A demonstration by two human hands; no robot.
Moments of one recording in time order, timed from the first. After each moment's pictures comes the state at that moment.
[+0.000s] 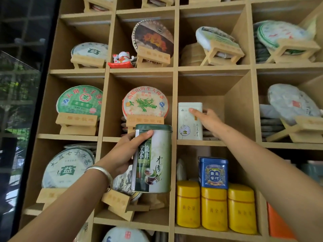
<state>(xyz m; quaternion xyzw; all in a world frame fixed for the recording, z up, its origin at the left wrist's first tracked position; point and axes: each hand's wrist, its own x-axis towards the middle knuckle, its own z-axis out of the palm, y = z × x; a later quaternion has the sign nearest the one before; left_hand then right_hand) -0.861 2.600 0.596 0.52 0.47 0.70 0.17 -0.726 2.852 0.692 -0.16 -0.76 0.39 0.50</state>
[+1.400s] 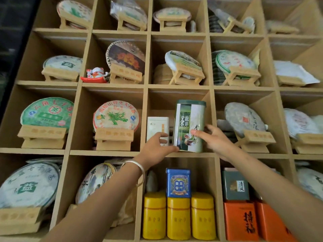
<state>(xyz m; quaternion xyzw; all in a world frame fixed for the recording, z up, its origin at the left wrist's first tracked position) -0.755 2.709 0.633 0.59 0.58 0.56 -0.02 -0.583 2.845 0.659 -0.08 -0.76 0.39 0.51</state>
